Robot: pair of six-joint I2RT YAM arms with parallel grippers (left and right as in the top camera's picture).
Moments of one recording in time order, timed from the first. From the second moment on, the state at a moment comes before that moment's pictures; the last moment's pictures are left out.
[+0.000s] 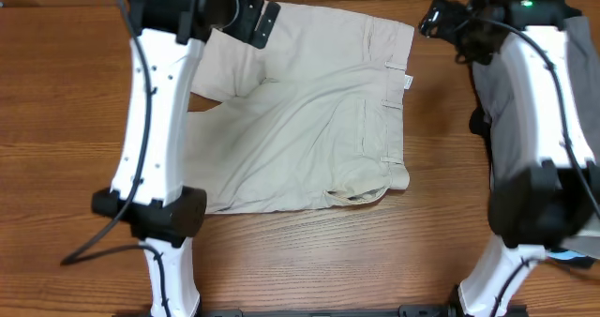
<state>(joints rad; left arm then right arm) -0.26 2.10 2.68 -1.44 -0.01 0.16 -0.03 1.97 2.08 -1.12 -0.19 0.38</state>
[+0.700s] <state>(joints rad) -0.26 1.80 2.27 -1.68 -0.14 -0.29 0.16 1.41 1.96 -1.64 -0.07 0.59</state>
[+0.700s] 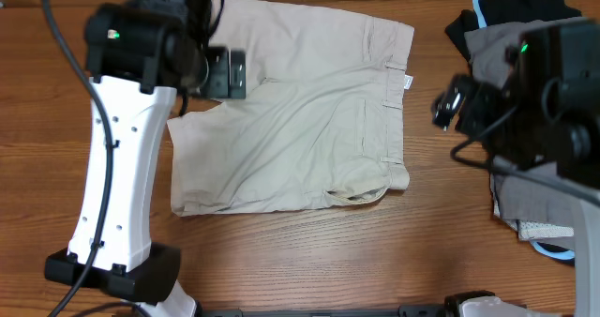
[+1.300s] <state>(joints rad) -0.19 1.45 1.16 -1.25 -0.30 -0.89 0.16 1.31 1.43 -1.40 -0.11 0.69</state>
